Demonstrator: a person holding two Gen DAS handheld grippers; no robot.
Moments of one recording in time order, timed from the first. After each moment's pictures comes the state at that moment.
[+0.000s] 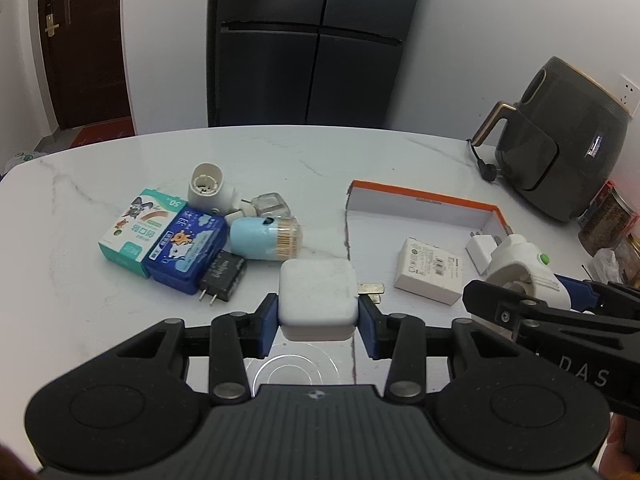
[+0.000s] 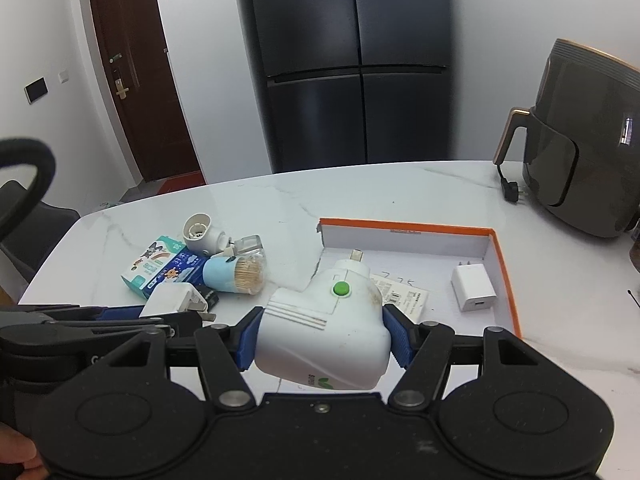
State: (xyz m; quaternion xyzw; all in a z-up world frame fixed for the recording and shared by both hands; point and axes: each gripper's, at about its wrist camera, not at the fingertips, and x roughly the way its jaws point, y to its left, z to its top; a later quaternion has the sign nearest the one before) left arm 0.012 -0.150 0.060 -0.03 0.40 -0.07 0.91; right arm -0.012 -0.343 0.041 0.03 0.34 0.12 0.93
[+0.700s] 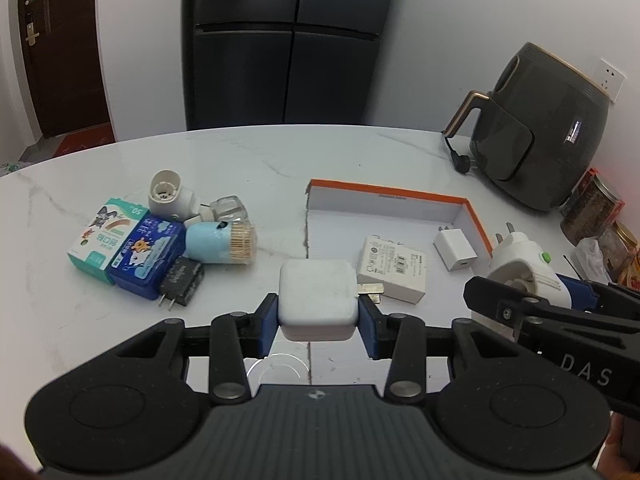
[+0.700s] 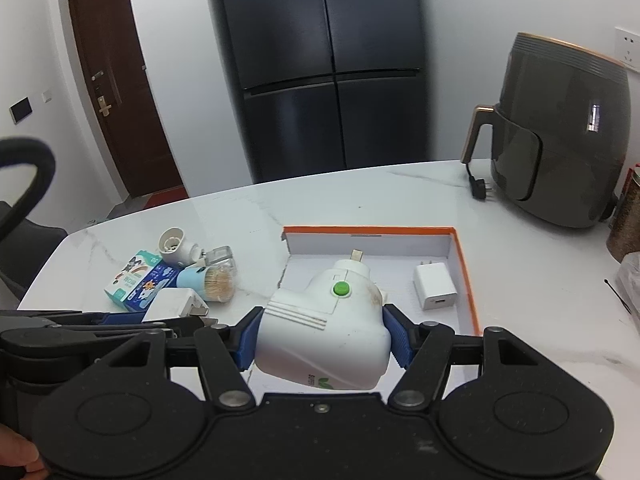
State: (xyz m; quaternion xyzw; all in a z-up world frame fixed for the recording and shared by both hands) left arm 0.012 -0.186 0.064 -0.02 0.40 -0.09 0.91; right arm -0.019 -0.379 0.044 0.05 0.33 0.09 0.94
